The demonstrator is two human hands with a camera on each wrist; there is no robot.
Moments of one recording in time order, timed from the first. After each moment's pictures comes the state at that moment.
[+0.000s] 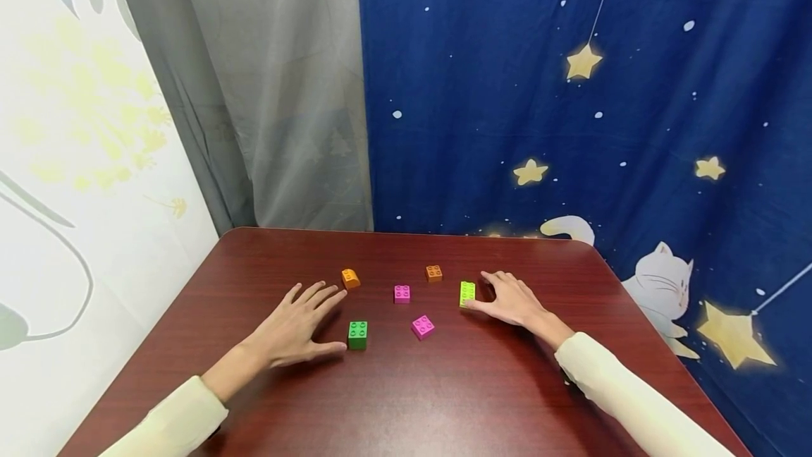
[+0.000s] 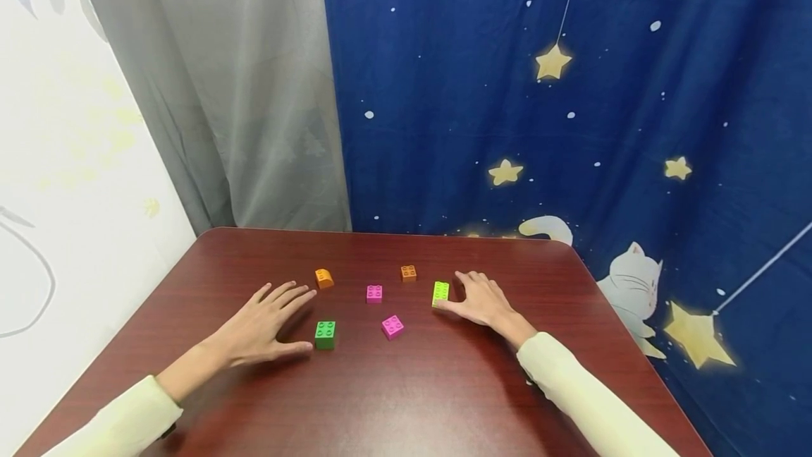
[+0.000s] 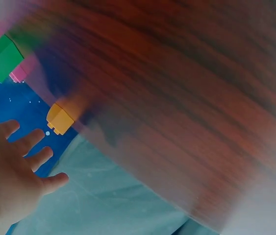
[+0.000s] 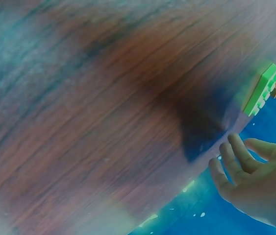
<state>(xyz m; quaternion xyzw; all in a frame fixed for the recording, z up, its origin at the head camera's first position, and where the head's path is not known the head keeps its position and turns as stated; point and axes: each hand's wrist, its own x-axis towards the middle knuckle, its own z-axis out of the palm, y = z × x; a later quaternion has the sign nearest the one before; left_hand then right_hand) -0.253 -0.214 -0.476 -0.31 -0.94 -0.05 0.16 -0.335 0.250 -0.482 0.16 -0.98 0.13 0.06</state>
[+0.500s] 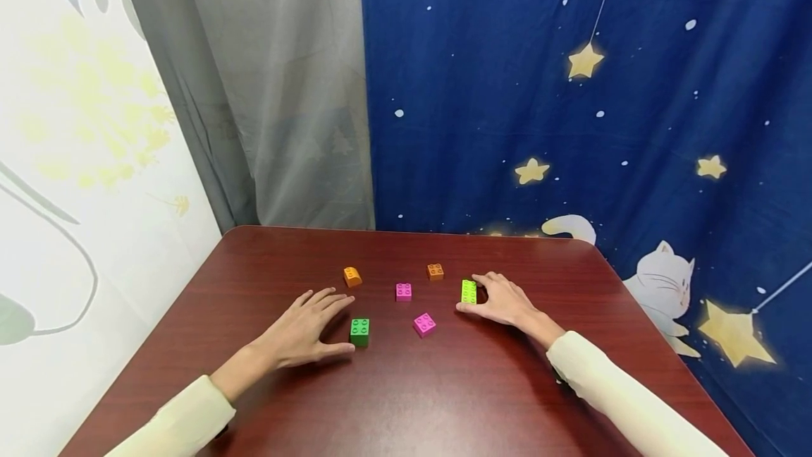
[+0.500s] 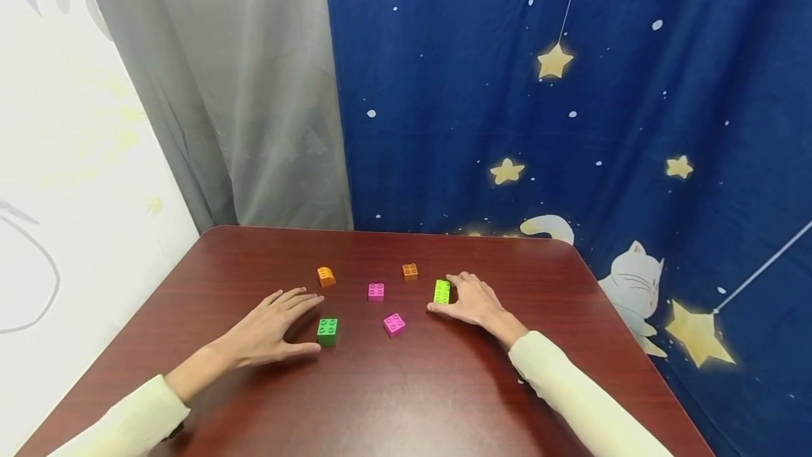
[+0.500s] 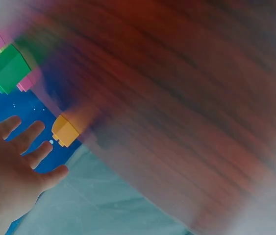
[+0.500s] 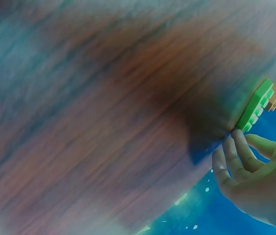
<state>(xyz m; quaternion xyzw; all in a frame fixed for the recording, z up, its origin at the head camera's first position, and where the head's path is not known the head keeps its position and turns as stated) -0.249 -0.202 -0.478 -0.32 -0.93 -0.10 0.13 -0.334 0.234 -0.484 0.17 -0.97 0.14 0.04</state>
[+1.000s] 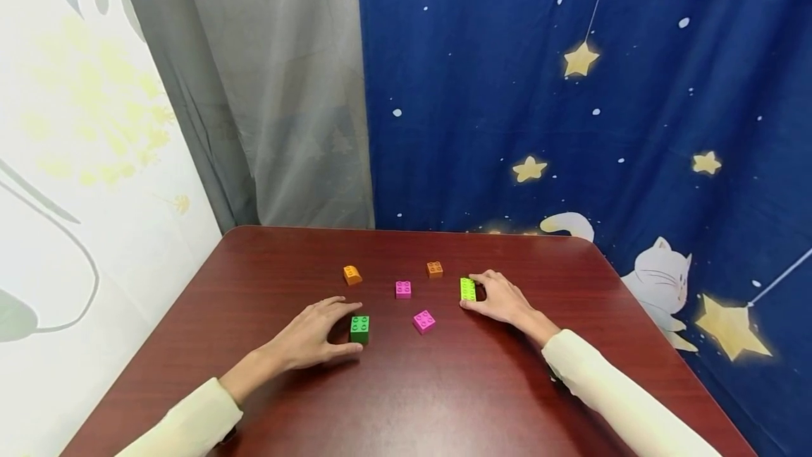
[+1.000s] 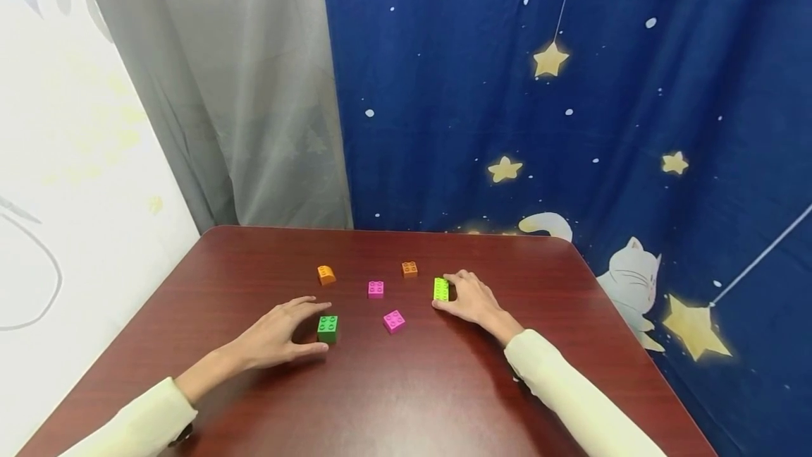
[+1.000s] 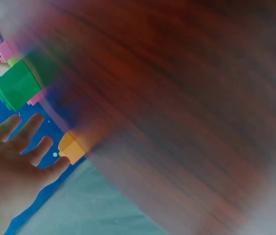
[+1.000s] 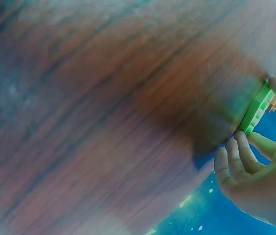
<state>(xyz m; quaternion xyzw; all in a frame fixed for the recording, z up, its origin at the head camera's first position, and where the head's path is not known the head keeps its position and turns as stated) -0.239 -0.187 -0.480 -0.29 -0.93 -0.20 0.07 -0.332 0.231 -0.488 0.18 -0.97 0.16 0.05</state>
